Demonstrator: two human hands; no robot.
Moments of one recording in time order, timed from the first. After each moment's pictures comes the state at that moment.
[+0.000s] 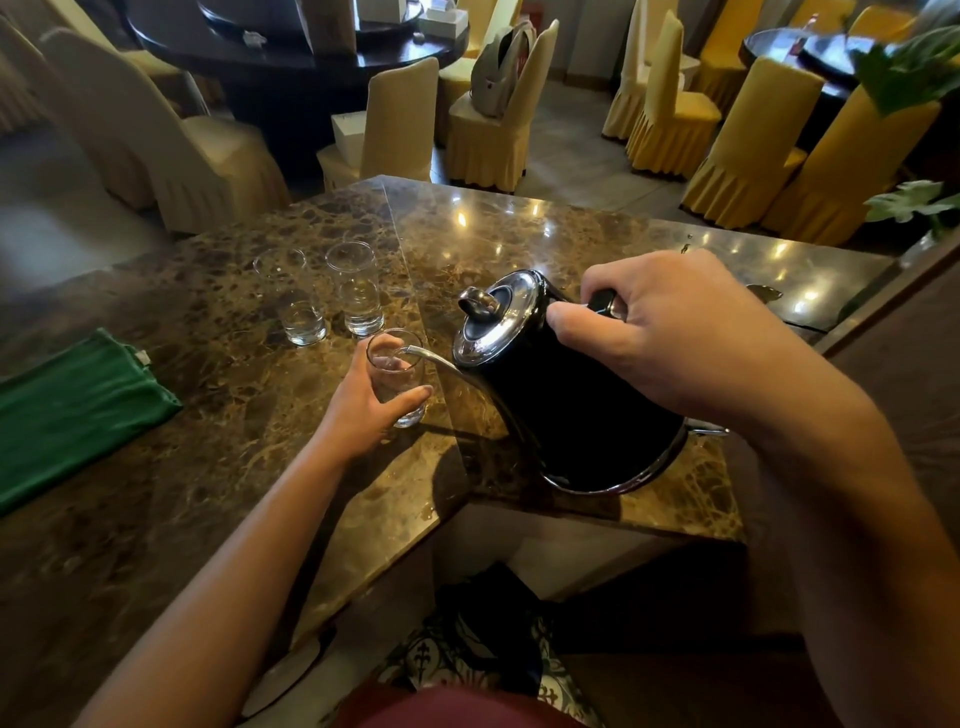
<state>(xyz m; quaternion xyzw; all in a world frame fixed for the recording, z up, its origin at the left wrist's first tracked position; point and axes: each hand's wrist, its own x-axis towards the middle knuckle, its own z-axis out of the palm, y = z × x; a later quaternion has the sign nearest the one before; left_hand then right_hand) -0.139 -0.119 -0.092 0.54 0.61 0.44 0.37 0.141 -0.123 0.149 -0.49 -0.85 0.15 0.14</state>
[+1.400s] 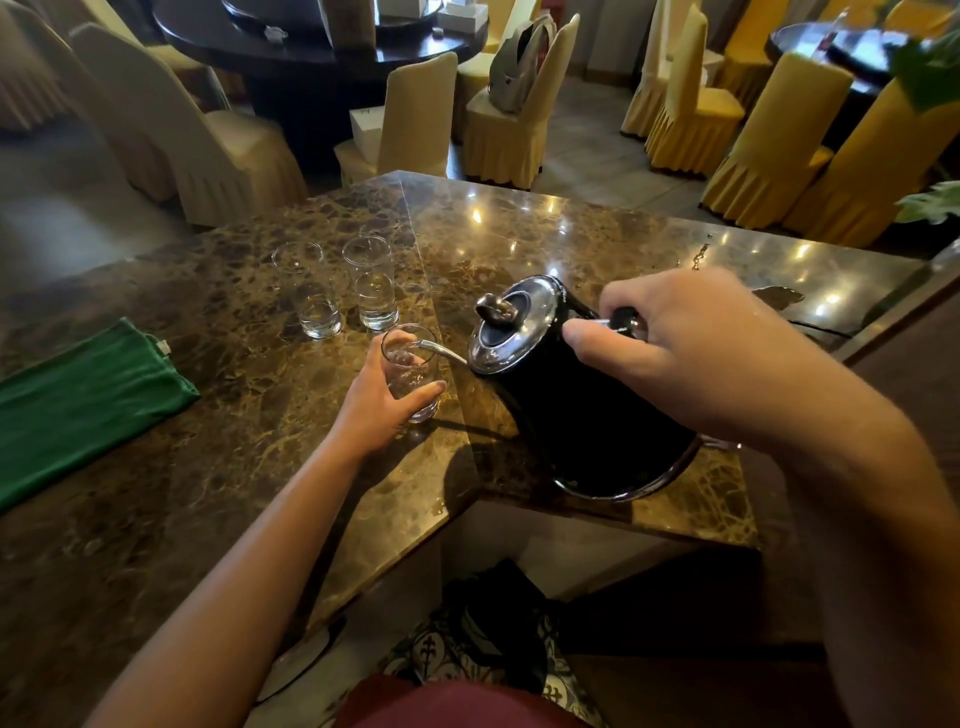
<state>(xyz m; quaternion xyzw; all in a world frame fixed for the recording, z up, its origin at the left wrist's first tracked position) -0.137 -0.120 -0.098 0.53 0.62 0.45 0.35 0.146 -0.126 0.144 -0.47 -0.86 0.15 0.11</state>
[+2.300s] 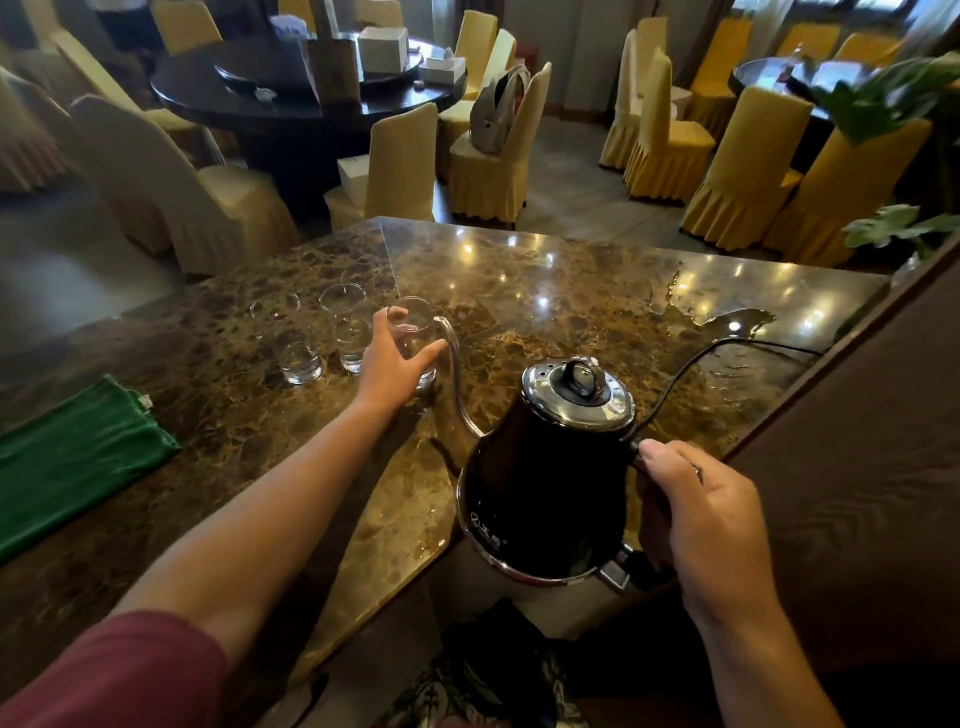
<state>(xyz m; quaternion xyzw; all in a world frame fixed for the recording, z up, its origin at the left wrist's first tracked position) -0.115 -0.019 -0.076 0.50 0.68 0.46 0.28 0.199 -0.174 0.027 -0.52 -0.51 0.47 0.50</state>
